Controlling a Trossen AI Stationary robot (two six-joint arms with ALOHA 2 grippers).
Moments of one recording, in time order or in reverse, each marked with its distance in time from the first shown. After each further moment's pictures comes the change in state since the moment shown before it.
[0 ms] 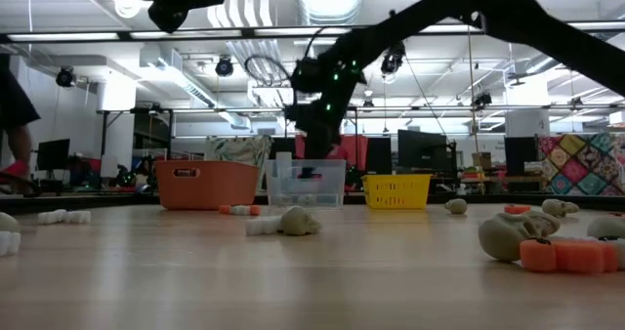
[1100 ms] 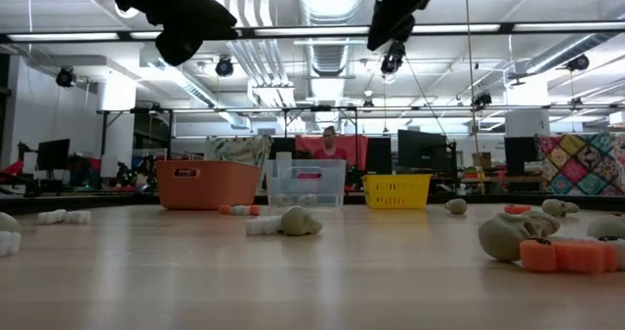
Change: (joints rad) left arm -0.003 0.166 0.000 0.008 0.053 -0.278; right arm 0.446 -0.782 -0.592 -0.075 -0.019 0.315
